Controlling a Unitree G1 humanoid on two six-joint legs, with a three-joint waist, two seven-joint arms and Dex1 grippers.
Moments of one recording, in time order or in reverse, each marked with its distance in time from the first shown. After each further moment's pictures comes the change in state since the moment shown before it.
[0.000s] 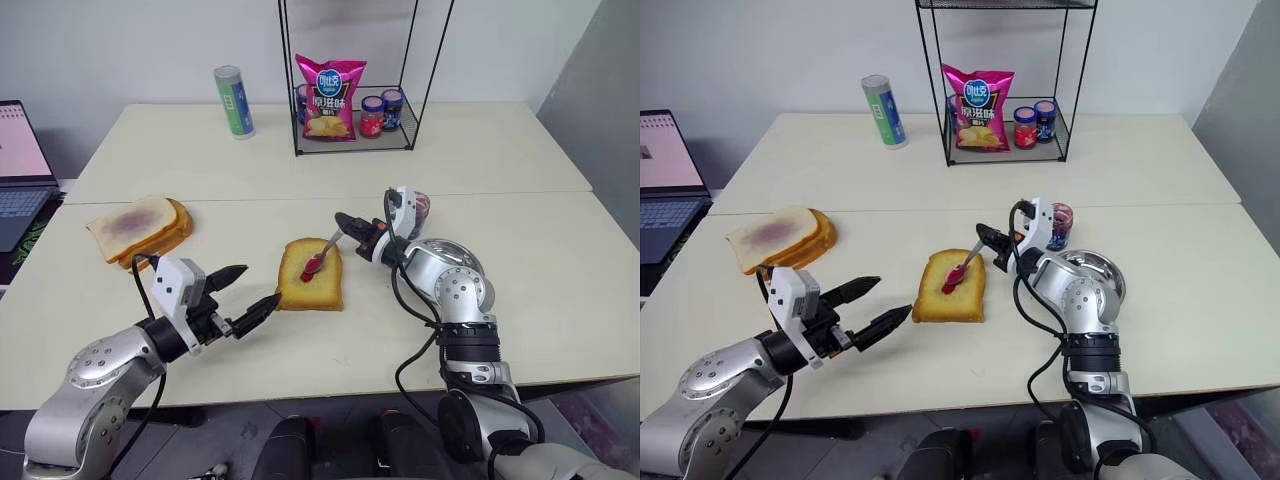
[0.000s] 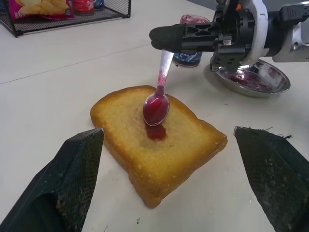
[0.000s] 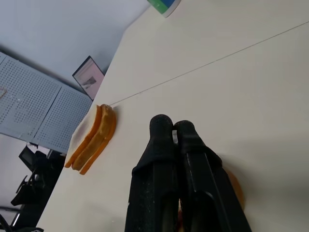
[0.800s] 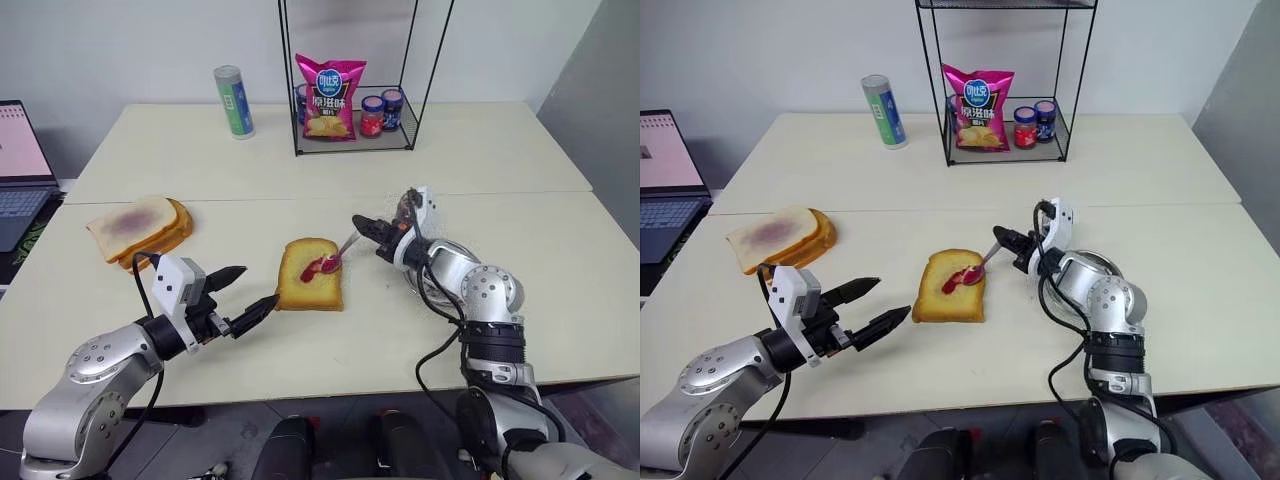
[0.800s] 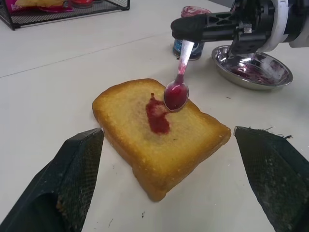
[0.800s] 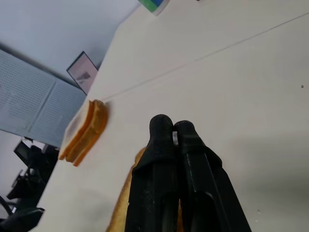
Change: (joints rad) left arm -0.014 0.021 -0.002 0.035 0.003 0.000 -0.018; right arm -0.007 -0.067 -0.082 -0.044 0.102 0.132 -0.011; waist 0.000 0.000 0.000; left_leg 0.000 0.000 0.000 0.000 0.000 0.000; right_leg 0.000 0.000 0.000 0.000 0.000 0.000
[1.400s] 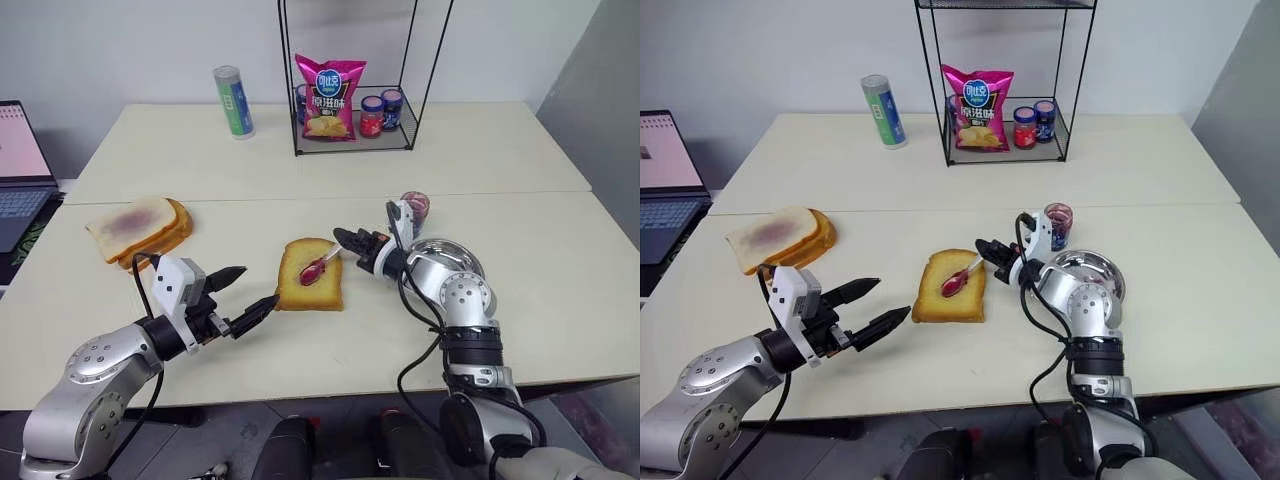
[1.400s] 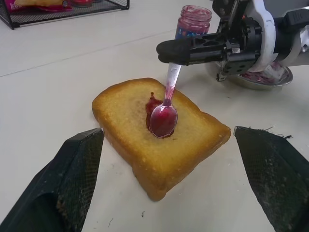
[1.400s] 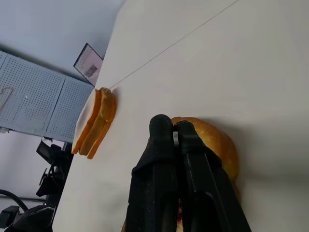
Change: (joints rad) left arm 0.002 0.001 0.000 0.000 0.001 0.000 -0.001; right arm 0.036 0.042 0.057 0.057 -0.015 -0.022 -0.007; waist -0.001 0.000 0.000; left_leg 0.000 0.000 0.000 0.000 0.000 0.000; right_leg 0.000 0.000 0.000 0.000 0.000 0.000
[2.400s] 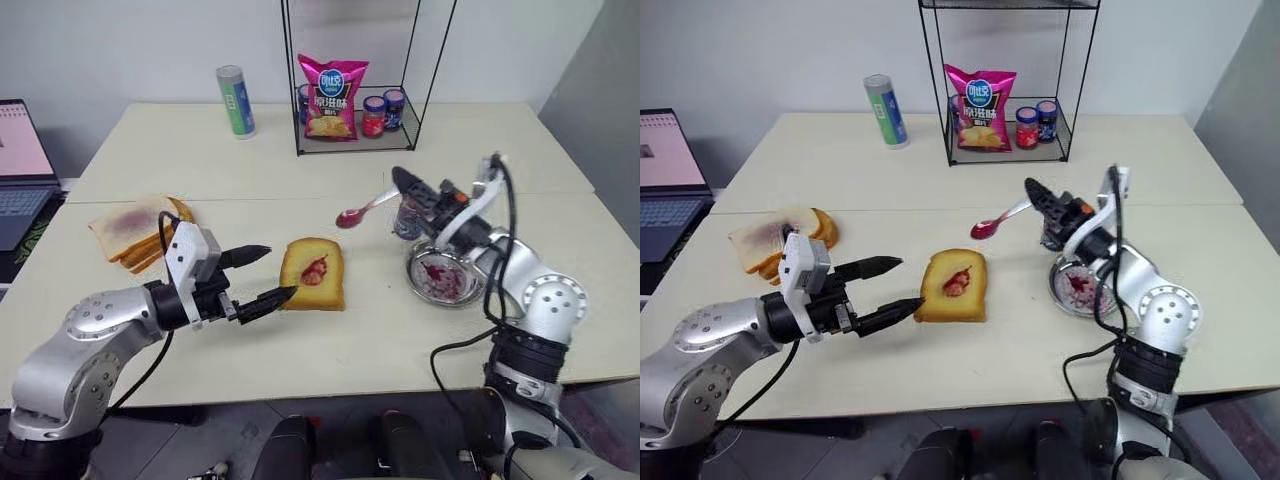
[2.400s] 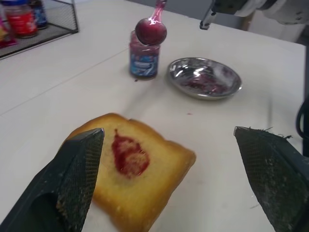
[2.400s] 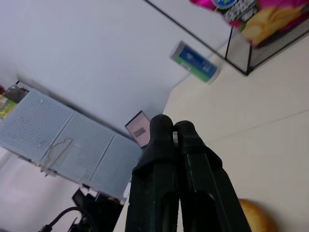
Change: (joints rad) left arm -0.251 0.135 -0.082 -0.004 -0.090 0.107 -0.132; right arm 0.049 -0.146 -0.256 -0.375 0.467 0.085 -0.213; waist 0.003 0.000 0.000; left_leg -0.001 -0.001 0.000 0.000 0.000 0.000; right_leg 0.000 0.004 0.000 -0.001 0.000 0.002
